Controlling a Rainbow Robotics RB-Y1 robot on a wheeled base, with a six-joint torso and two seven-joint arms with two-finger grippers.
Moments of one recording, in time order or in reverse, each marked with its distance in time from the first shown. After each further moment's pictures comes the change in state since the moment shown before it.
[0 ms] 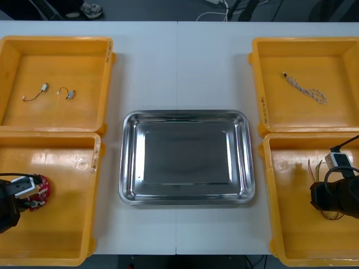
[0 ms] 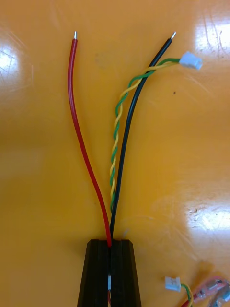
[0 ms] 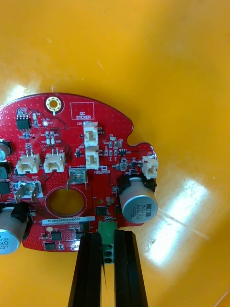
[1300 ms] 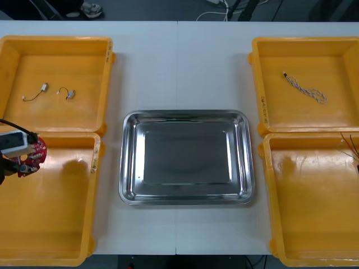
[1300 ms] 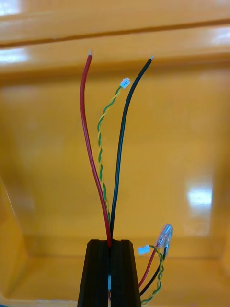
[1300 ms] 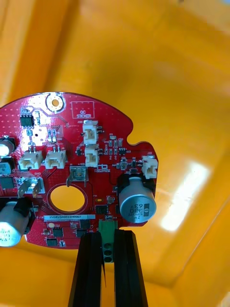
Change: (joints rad) right arm -0.207 -0.169 -0.324 -0.072 -0.416 0.491 0.001; left arm -0.236 -0.109 0.320 -0.279 0.004 0.667 0.056
